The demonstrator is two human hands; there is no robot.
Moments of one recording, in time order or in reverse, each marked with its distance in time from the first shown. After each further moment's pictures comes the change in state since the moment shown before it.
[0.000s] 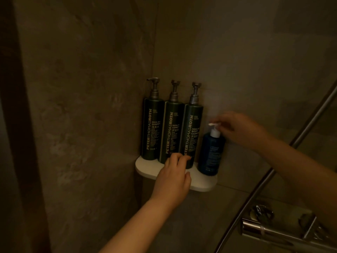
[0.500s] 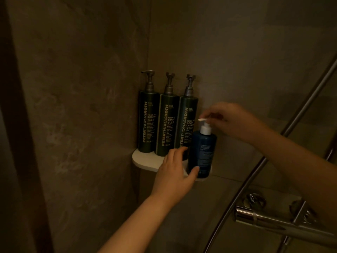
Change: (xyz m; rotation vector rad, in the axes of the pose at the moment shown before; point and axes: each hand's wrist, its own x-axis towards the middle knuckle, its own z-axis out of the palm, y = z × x) left_hand -0.012 0.018 0.000 -0.198 0.014 -0.082; right_hand -0.013 -0.034 -0.016 0.053 0.008 -0.096
